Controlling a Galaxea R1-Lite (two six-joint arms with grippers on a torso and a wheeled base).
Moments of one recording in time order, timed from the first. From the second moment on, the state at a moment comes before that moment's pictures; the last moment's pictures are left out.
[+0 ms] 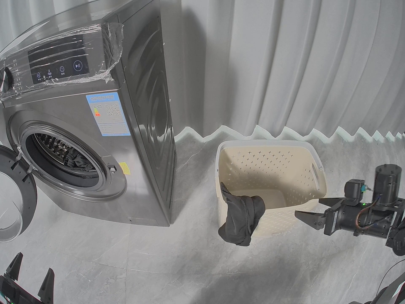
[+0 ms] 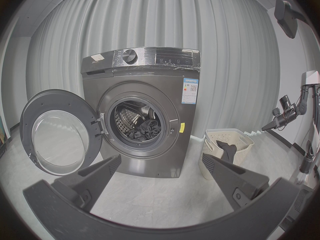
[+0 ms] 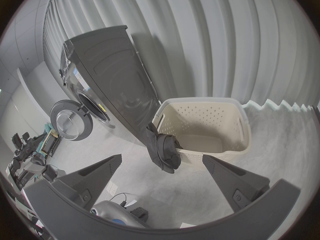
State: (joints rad) left arm 0.00 0.02 -0.02 0.00 0.00 -0.04; right arm 0.33 1.49 -0.31 -0.76 0.20 0.12
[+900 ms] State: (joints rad) left arm 0.00 0.02 -0.02 0.00 0.00 -0.04; right arm 0.41 2.01 -0.47 -1.05 0.12 0.04
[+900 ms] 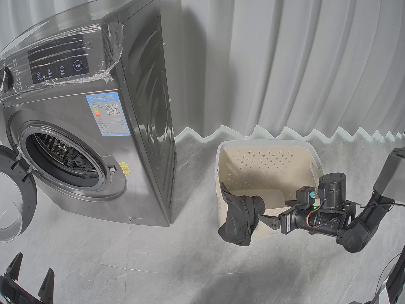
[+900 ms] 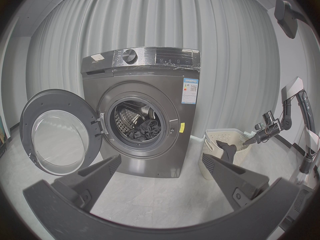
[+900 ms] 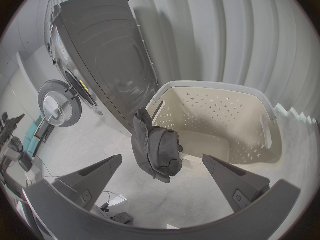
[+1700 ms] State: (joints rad) left arm 0.00 0.02 -0.02 0.00 0.00 -0.04; right arm 0.44 2.24 -0.66 -1.07 0.19 -0.11
